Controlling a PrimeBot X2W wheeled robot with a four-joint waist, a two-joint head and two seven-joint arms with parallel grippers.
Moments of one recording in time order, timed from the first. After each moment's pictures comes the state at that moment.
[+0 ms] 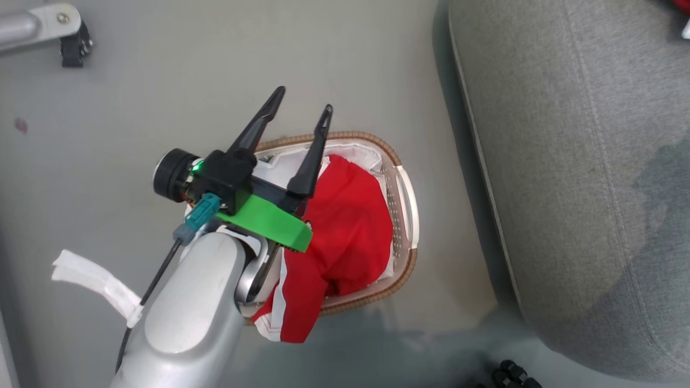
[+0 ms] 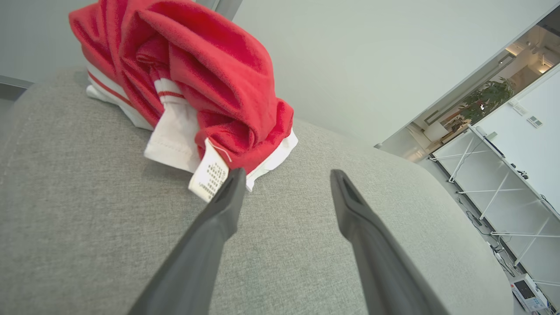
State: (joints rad) left arm -0.58 0.11 -0.49 0.30 -0.32 -0.13 -0.26; right arm -0.55 -0.18 -0.57 0.28 -0.38 0.13 -0.26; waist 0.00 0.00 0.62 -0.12
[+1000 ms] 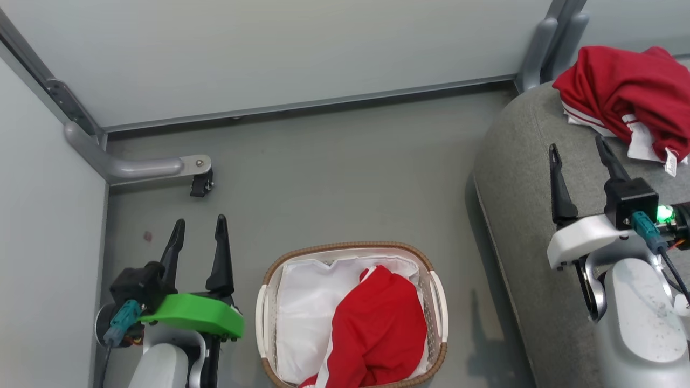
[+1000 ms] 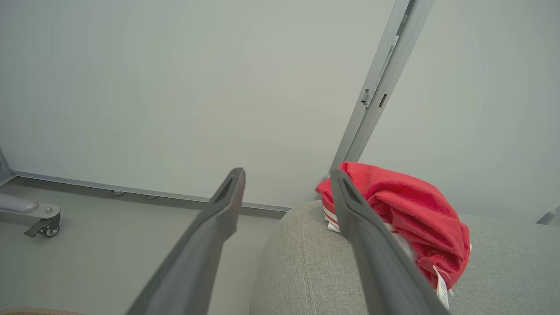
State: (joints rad) left arm -0.21 0.05 -0.13 0.35 -0.35 -0.11 -0.26; right arm -0.41 -0.05 -0.17 0.37 -0.17 0.13 -0.26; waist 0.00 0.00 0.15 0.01
